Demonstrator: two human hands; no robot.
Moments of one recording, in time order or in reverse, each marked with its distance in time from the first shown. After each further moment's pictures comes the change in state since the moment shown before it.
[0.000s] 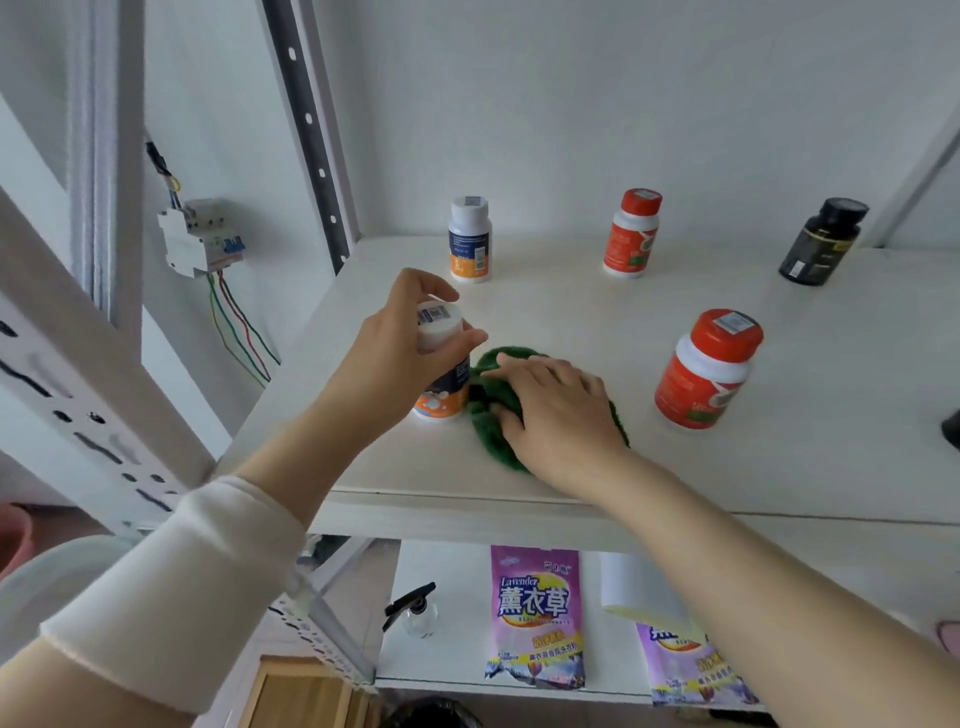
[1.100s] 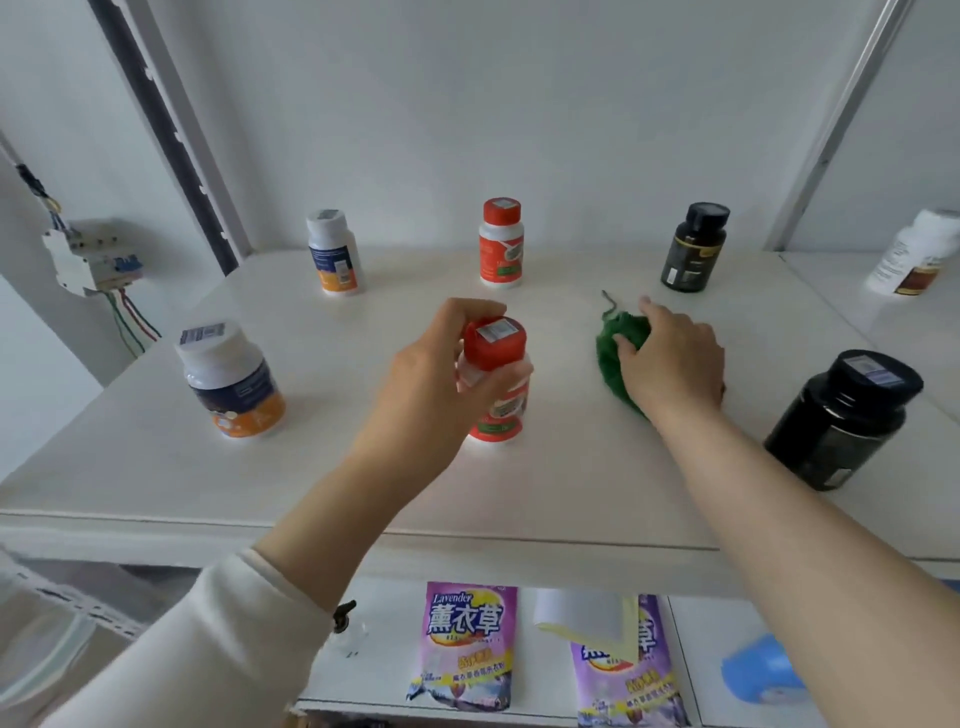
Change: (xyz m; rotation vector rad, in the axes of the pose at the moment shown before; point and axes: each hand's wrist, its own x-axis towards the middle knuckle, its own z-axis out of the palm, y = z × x) left_hand -0.002 0.102 0.154 -0.006 0.026 0.008; right_hand -0.004 0.214 -0.079 0.005 0.333 0.535
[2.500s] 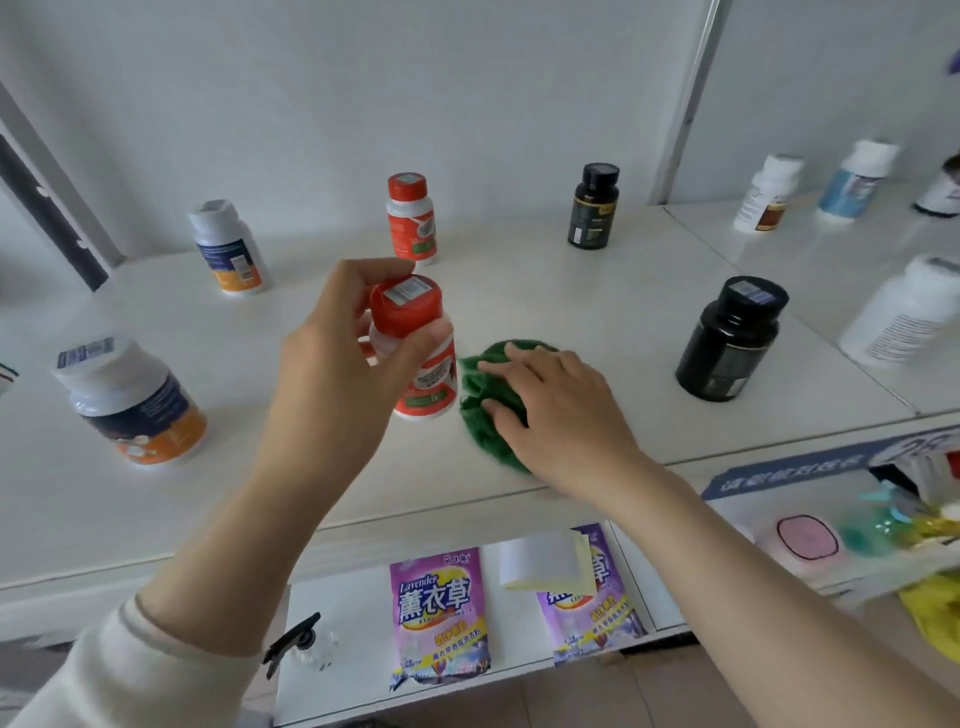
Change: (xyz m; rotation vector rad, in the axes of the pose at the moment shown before) left_hand -0.008 0.007 -0.020 -0.101 0.002 0.125; right_hand -0.101 -0.013 0.000 -0.102 -0.123 -0.376
